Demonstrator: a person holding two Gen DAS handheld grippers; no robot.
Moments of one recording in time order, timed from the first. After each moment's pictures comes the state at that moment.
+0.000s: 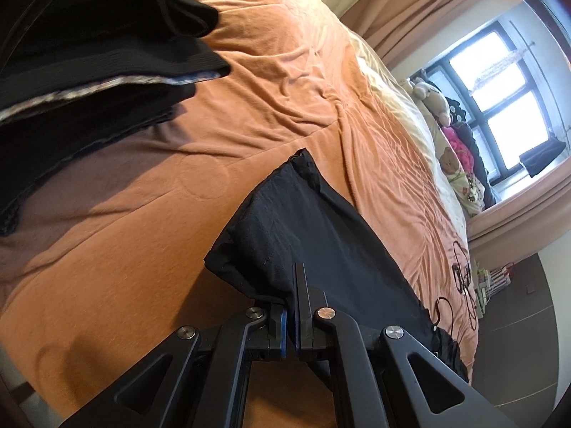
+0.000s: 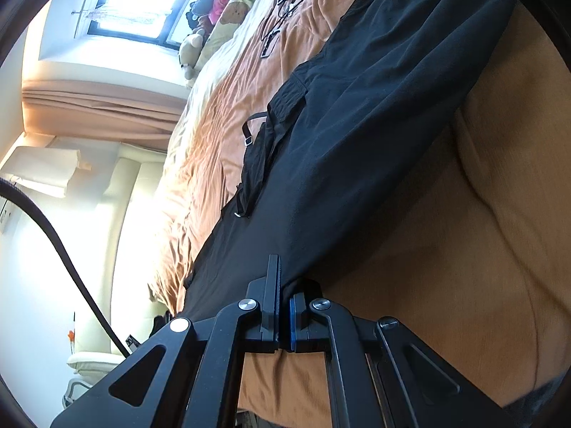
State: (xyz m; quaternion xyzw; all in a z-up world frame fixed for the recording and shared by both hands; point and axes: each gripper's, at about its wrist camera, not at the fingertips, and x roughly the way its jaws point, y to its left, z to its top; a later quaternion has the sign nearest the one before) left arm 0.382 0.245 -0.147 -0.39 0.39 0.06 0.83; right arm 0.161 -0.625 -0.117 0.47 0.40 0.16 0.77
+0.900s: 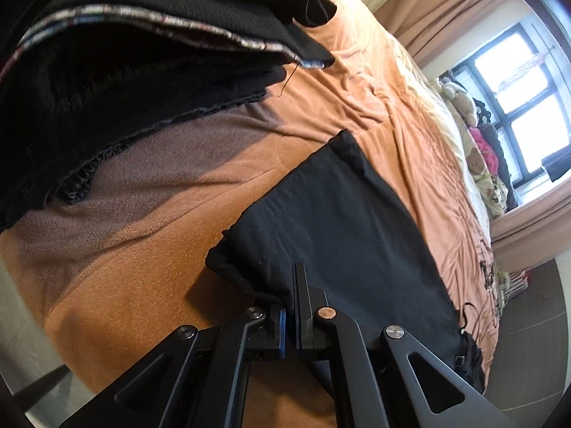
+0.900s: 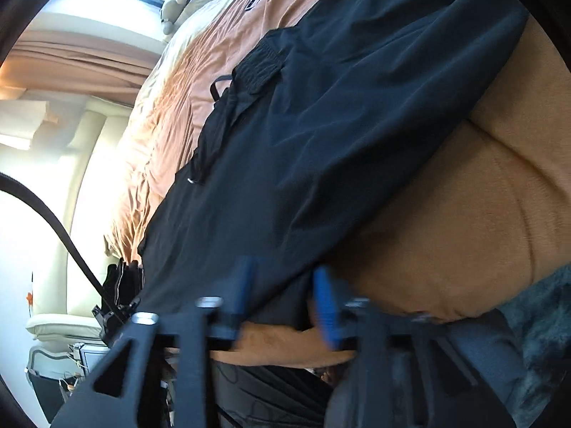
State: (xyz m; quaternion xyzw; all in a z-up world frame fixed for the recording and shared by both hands) left arm 0.335 0.285 -0.182 -0.38 0.42 0.10 0.82; right arm 0.167 -0.624 -0.104 0.40 0.47 0.13 0.78
